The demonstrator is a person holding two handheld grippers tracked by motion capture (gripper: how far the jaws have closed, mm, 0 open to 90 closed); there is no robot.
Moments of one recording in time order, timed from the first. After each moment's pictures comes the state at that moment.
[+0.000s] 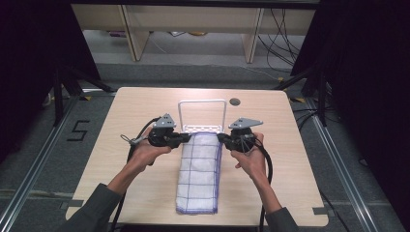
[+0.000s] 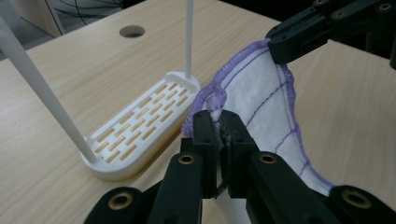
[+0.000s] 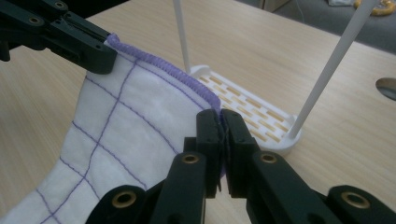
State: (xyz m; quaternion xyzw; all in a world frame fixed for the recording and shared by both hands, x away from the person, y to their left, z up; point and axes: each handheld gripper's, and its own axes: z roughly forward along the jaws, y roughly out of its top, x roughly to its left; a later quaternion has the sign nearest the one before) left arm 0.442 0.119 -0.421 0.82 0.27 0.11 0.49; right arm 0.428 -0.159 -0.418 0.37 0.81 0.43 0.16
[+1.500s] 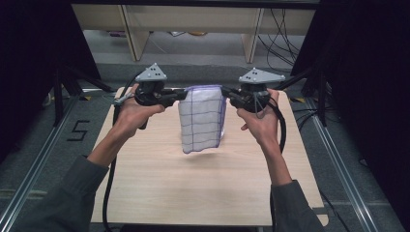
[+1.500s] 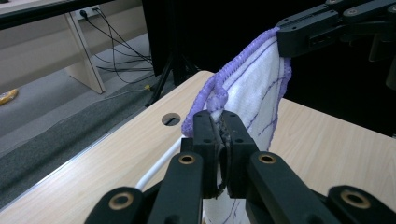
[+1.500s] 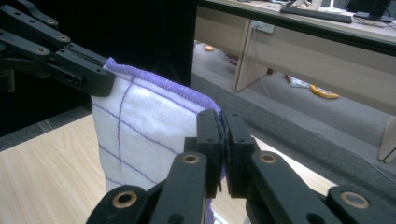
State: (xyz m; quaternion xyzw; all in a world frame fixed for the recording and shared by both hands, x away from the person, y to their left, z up) left arm 0.458 0.125 -0.279 0.79 0.26 0.18 0.52; right arm 0.441 -0.158 -0.275 0.32 0.76 0.51 0.25
